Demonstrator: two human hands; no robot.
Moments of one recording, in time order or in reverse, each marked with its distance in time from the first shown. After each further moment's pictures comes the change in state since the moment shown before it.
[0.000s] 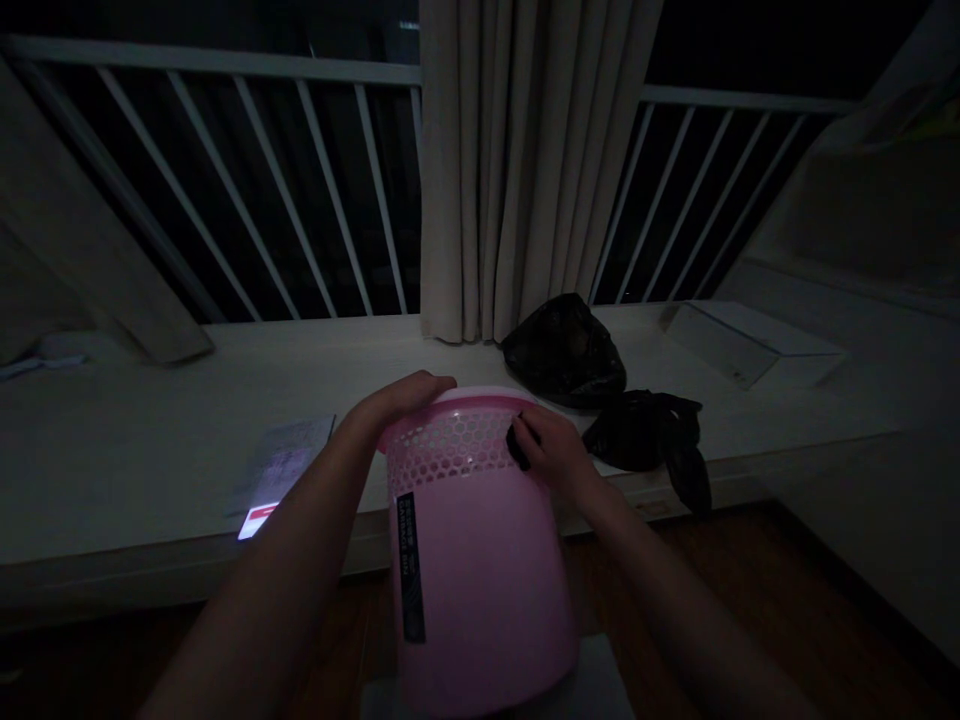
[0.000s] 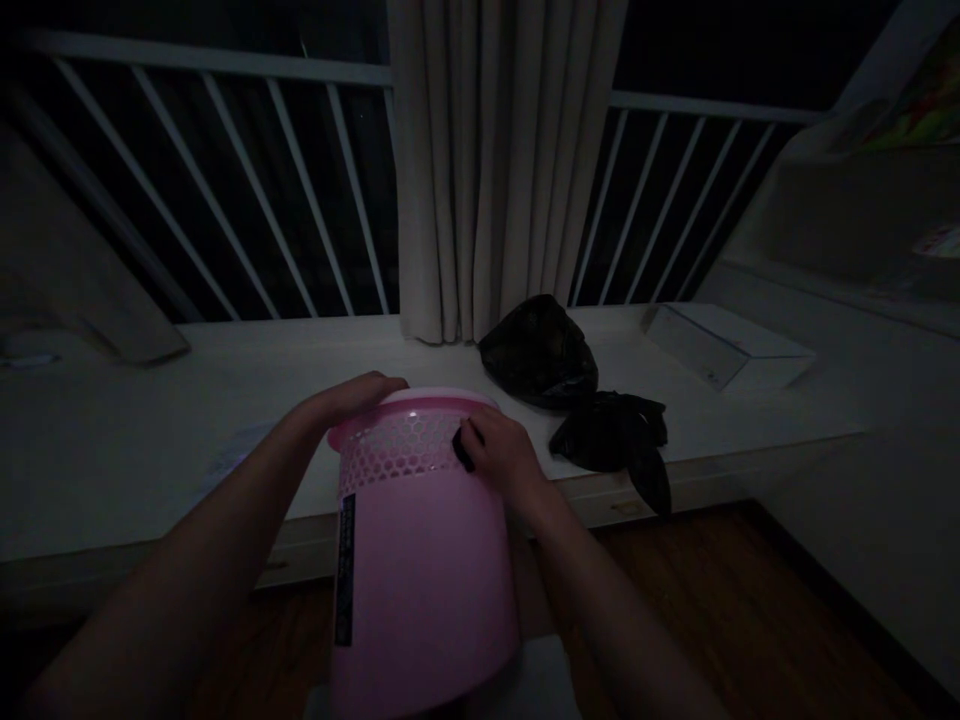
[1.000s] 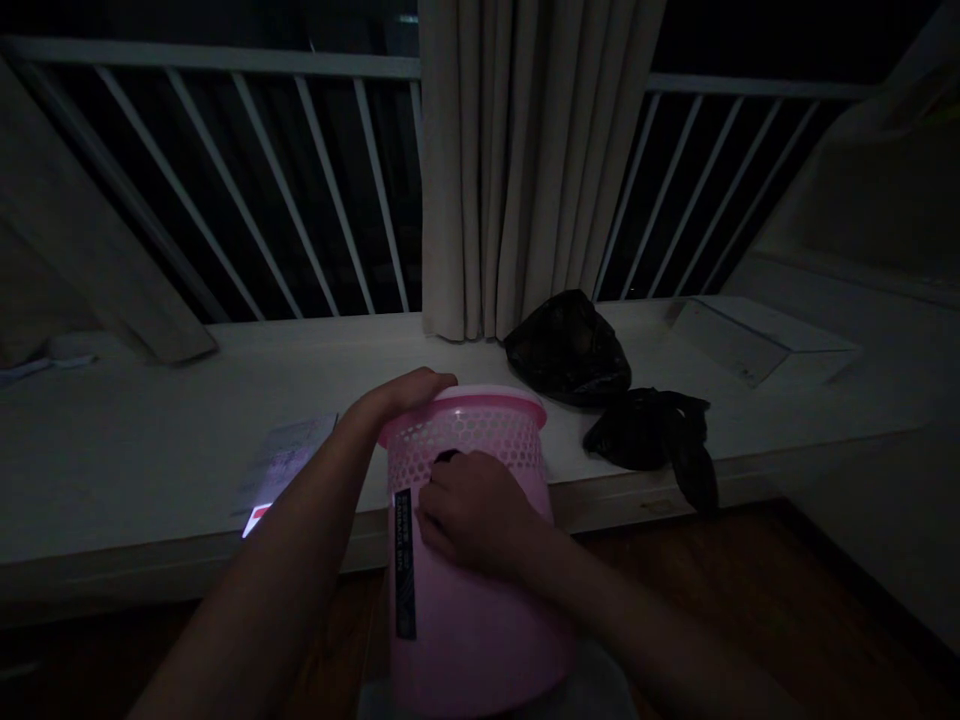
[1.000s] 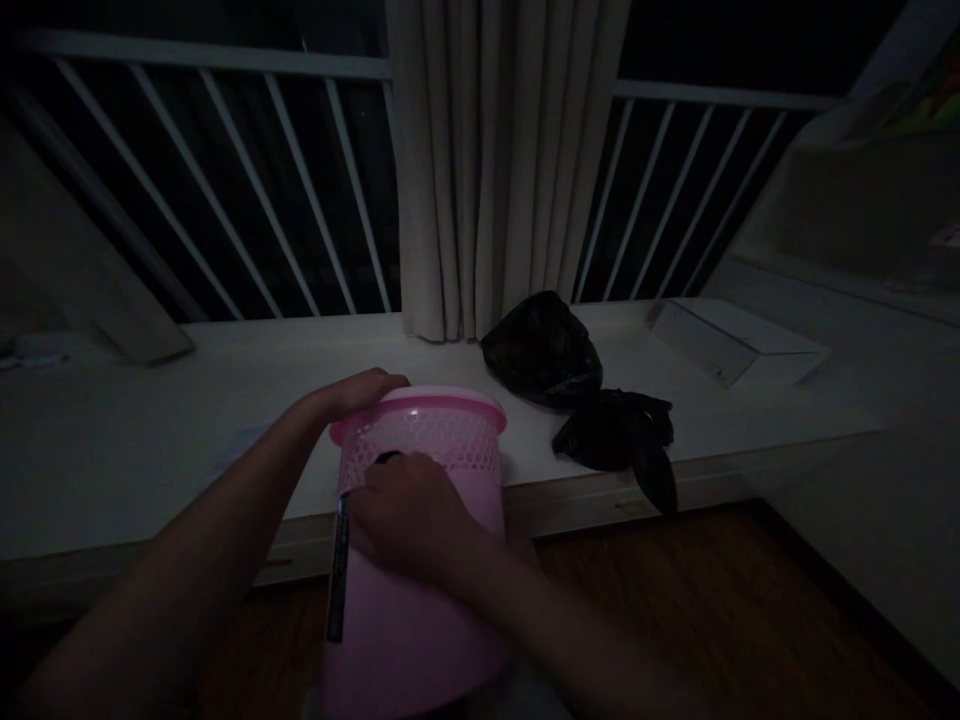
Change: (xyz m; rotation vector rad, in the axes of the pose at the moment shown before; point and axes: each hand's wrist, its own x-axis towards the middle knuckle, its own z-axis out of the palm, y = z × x) left_hand 0.001 0.003 -0.004 0.040 -0.038 0.019; right_hand 0.000 -0.105 0.005 -0.102 -0.287 -0.386
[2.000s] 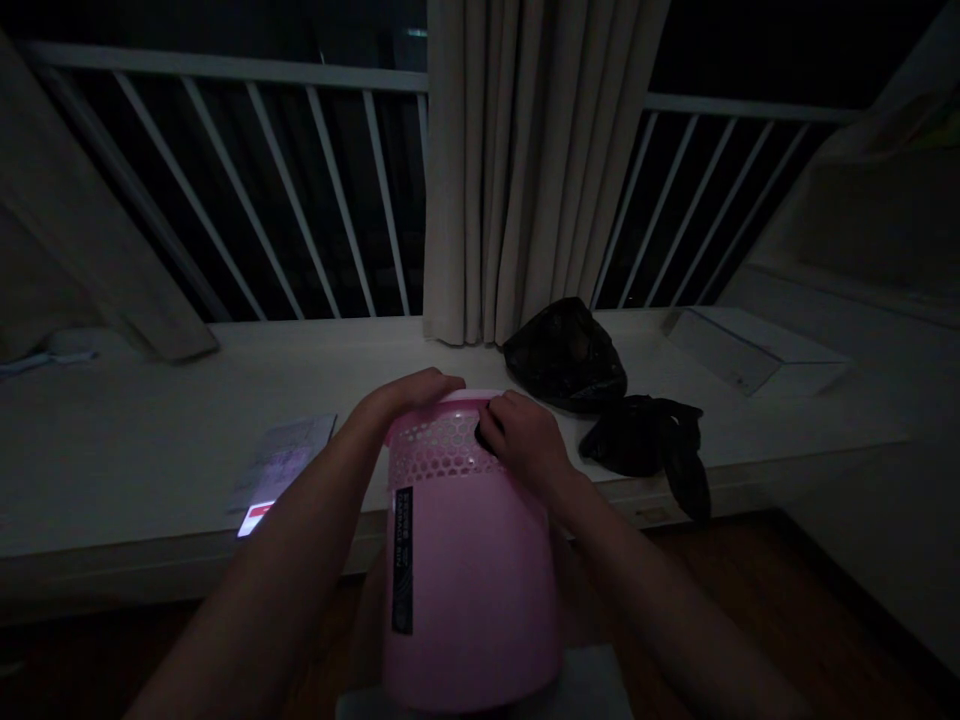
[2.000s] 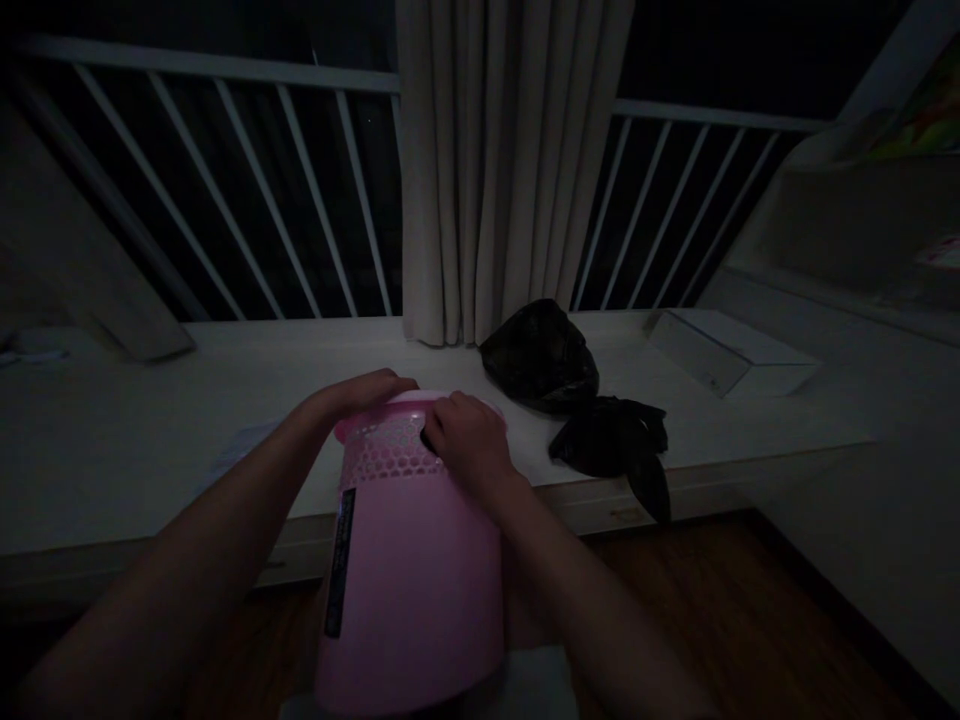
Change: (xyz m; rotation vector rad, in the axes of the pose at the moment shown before) left_hand -0.001 0.012 -0.002 0.089 -0.003 0.039; right_hand 0.002 0.069 -0.005 -0.070 0.182 0.436
